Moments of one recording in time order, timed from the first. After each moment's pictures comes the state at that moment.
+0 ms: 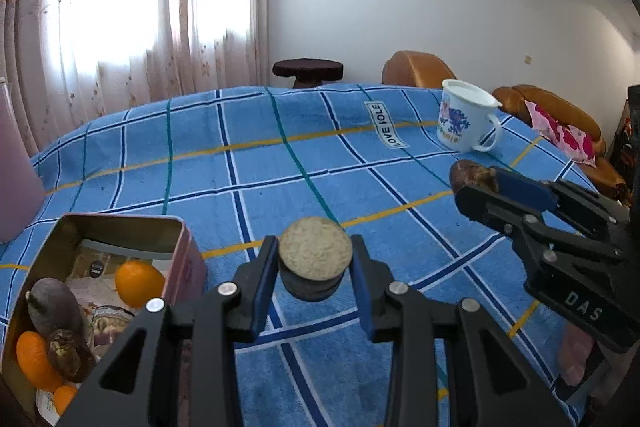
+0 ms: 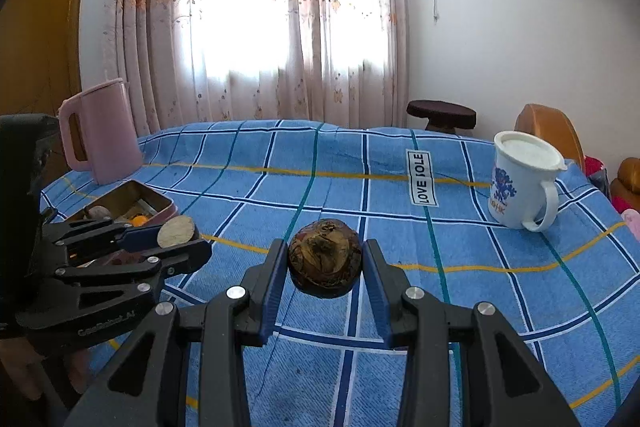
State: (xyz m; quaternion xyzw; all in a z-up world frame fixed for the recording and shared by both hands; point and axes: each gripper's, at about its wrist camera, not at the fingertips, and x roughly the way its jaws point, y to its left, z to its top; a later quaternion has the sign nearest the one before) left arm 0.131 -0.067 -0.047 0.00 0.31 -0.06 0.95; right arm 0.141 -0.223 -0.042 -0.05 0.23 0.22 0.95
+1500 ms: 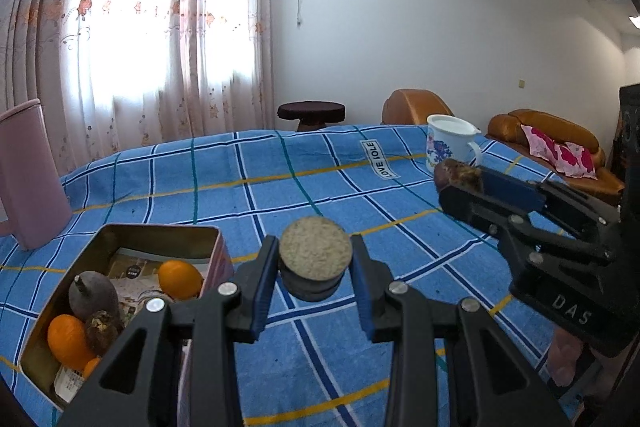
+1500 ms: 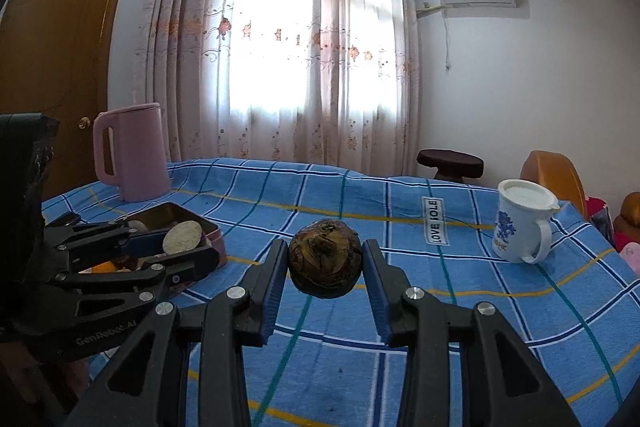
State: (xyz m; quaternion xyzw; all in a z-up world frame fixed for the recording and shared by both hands) left arm 0.074 -0.056 -0.033 0.01 0.23 -0.05 0.97; right arm 0.088 -0.209 -0.032 -0.06 0.15 0.25 0.95
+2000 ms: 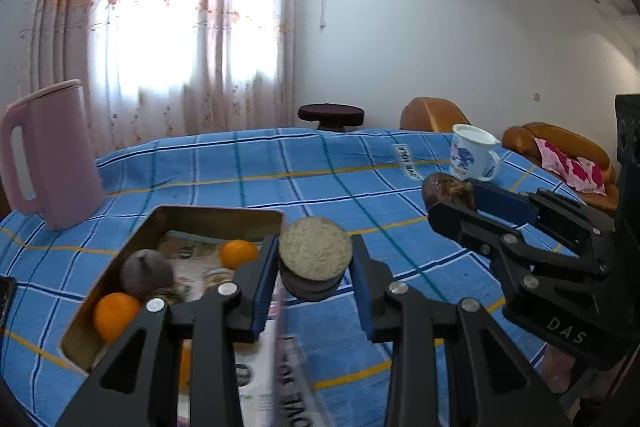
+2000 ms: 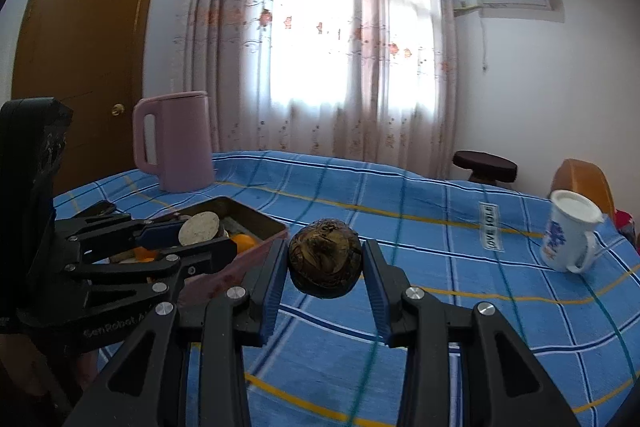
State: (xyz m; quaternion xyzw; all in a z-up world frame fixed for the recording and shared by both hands) left arm 0.046 -0.006 -0.030 -0.02 0.22 -0.02 0.98; right arm 0.070 -0.154 -0.031 -0.08 0.15 0.31 0.93
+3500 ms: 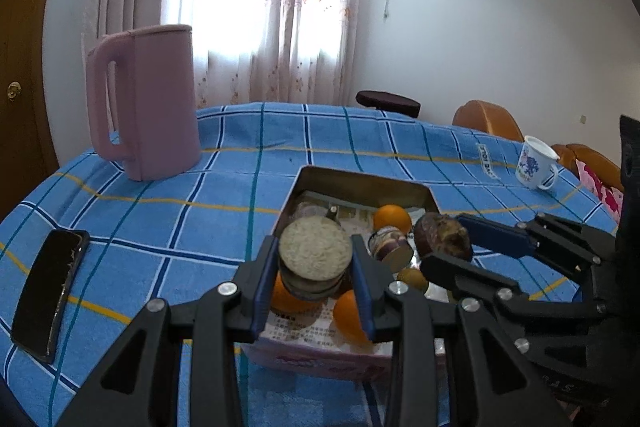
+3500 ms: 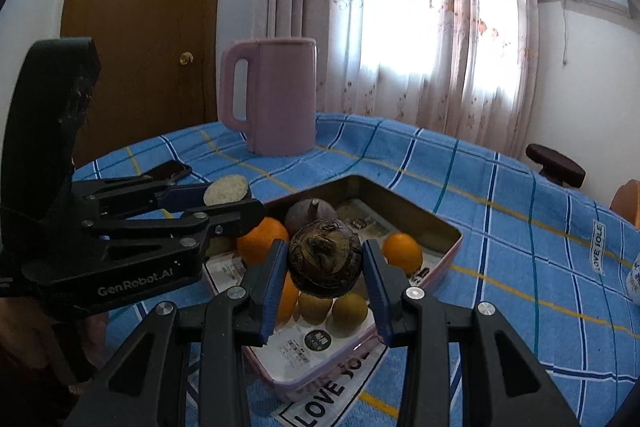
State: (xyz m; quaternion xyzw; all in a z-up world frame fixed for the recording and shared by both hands) left arm 0.009 0.107 -0.041 -0.07 0.26 0.06 0.96; right arm 0.055 -0.027 -0.054 -0.14 0.22 0.41 0.87
